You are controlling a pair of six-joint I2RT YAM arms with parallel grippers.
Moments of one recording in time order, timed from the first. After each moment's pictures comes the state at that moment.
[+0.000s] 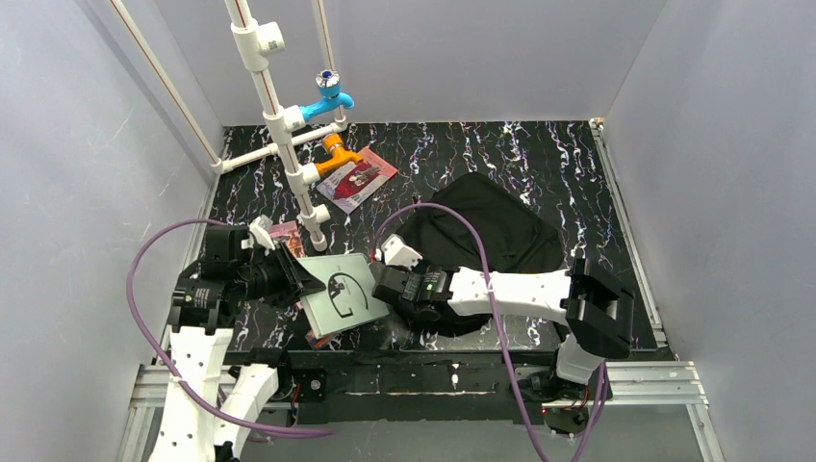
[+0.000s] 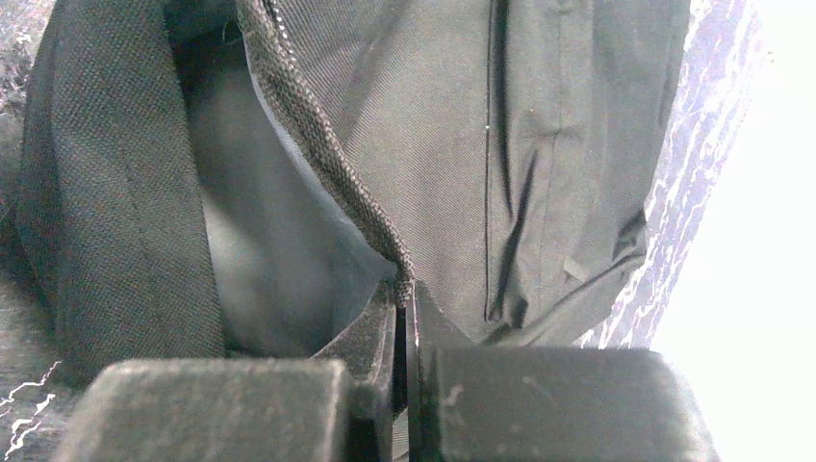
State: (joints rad) left arm -0.08 0.71 1.04 -1.25 0.46 -0.63; right arm 1.30 1.66 1.17 -0.74 0.84 0.28
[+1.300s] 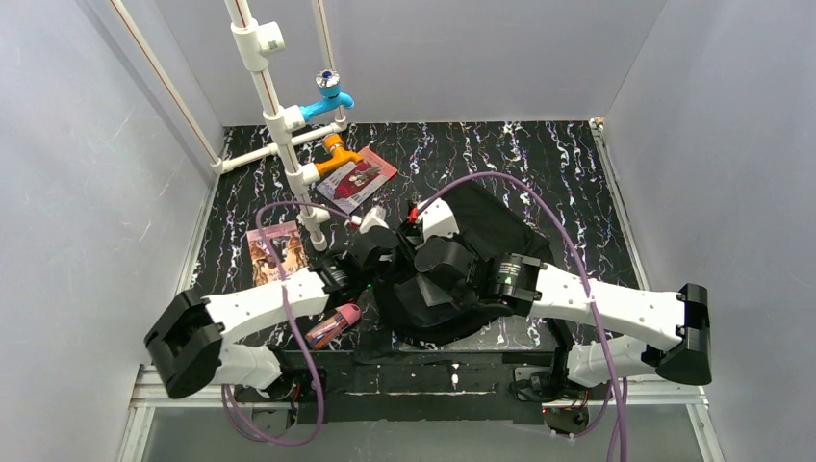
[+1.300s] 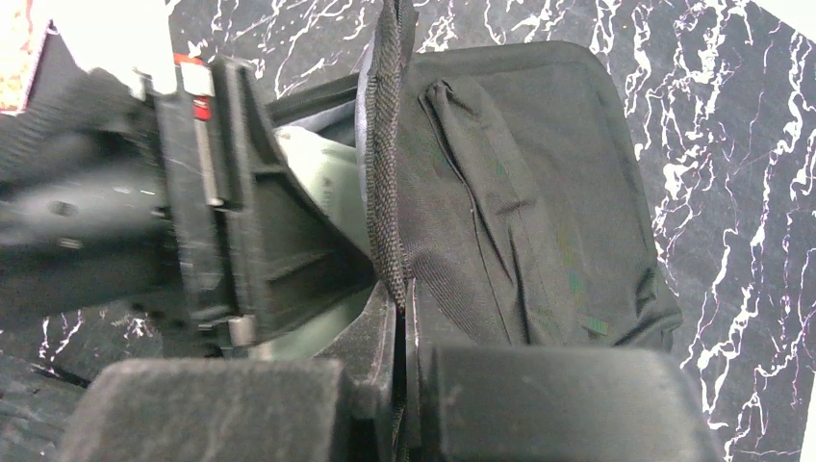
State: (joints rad) left arm -0.91 1.25 0.75 -0.07 -0.12 -1.27; right arm 1.30 1.27 1.18 -0.64 0.78 0.32
